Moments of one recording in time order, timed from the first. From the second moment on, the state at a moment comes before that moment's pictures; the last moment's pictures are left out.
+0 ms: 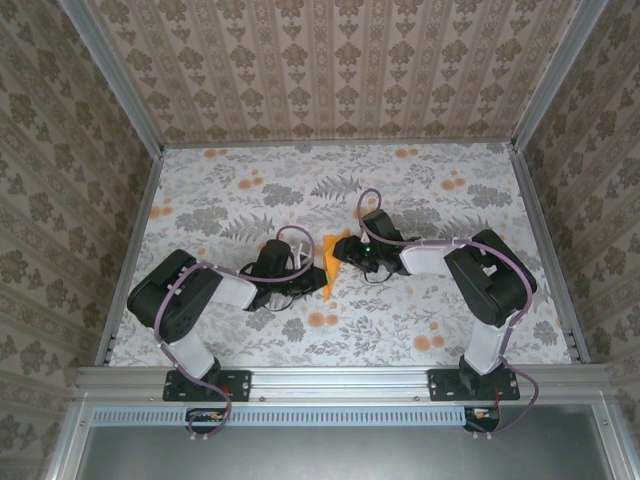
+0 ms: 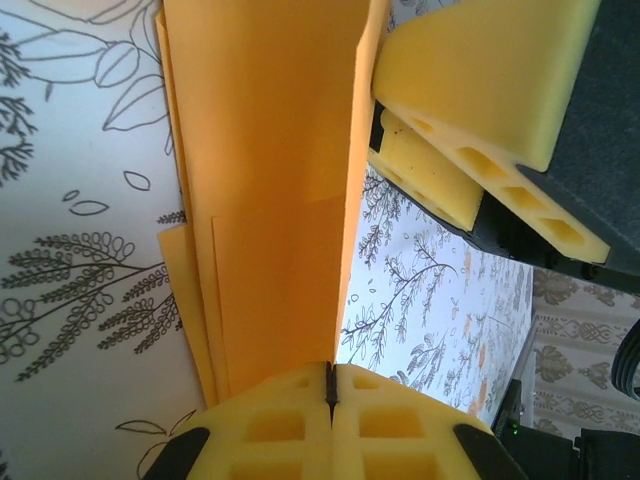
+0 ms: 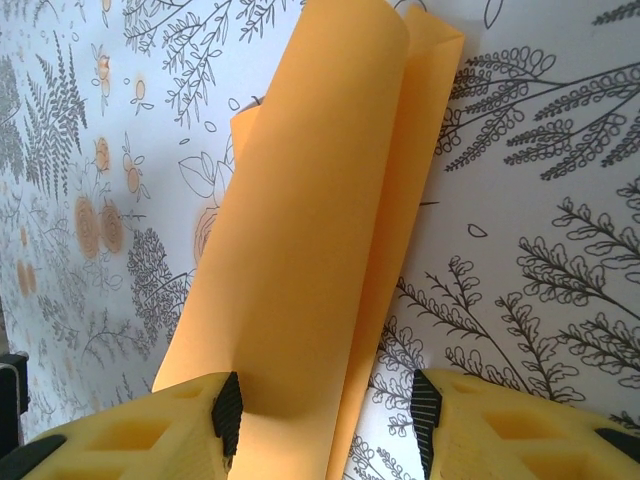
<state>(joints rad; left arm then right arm) -0.67 1.69 0.49 0.56 0.57 -0.96 0.54 1.82 0.88 0.10 -0.30 0.90</state>
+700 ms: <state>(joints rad) -0.62 1.69 0.59 0.51 0.58 -0.94 0.54 1.83 0.90 0.08 -0.30 0.90</state>
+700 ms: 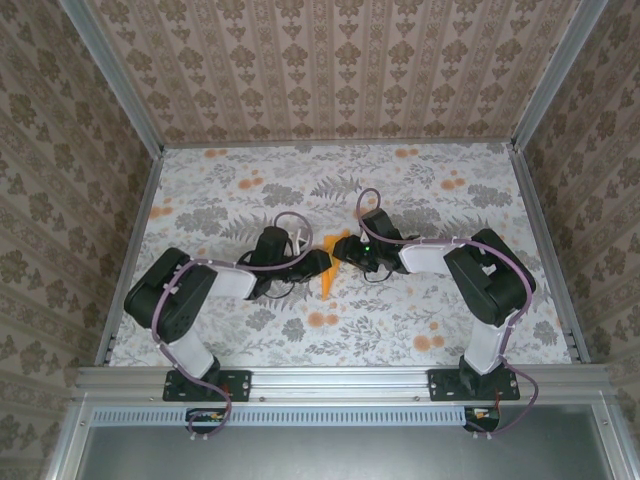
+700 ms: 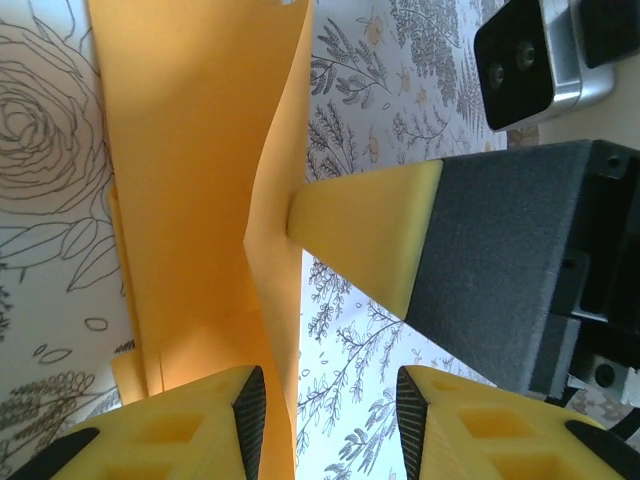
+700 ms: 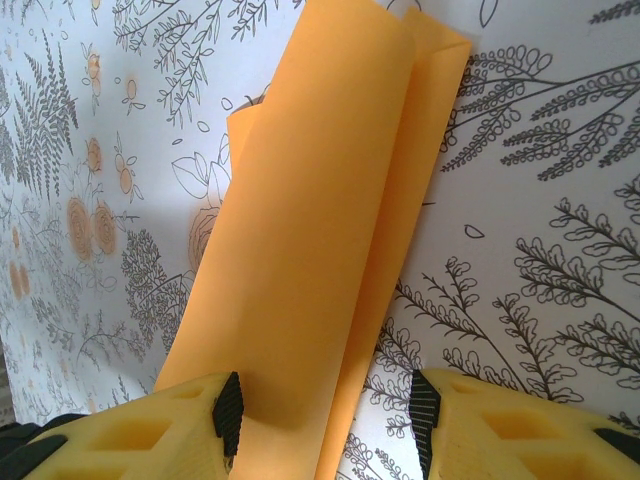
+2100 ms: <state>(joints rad) -0.57 1.75 0.64 0.42 0.60 -0.83 0.48 1.91 1.07 0.07 -0.34 0.92</state>
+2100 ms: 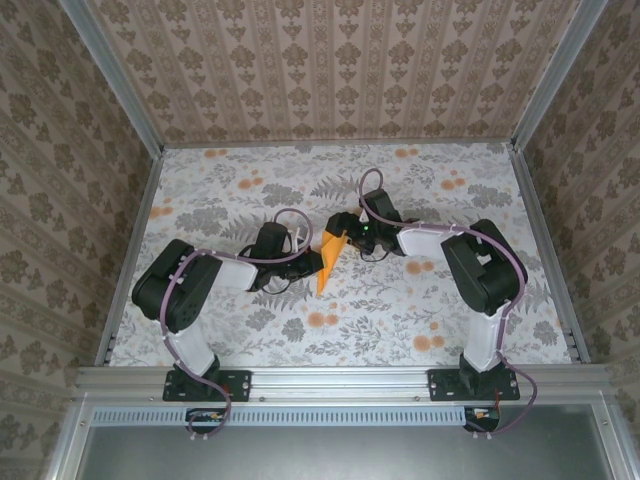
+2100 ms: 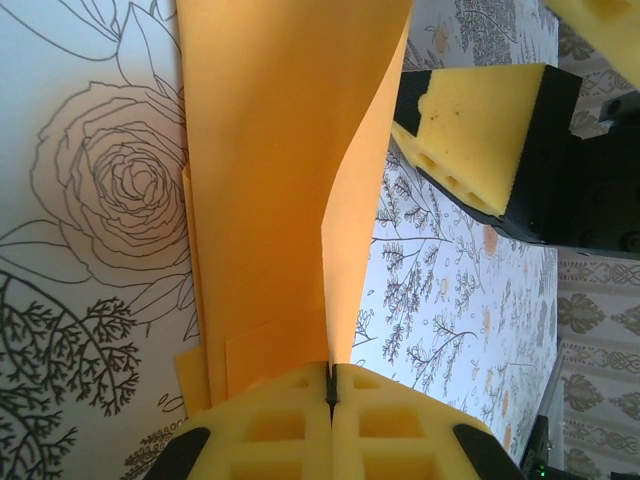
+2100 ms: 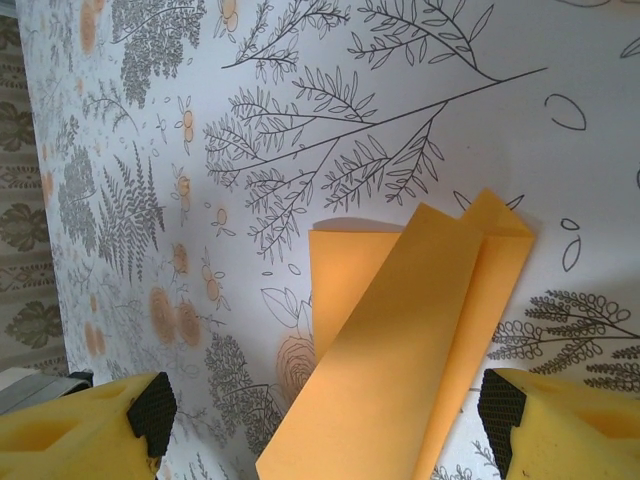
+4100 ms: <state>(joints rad) -0.53 1.75 0.75 0.20 0.63 -0.66 0.50 2.03 1.31 -0.22 -0.29 0.84</state>
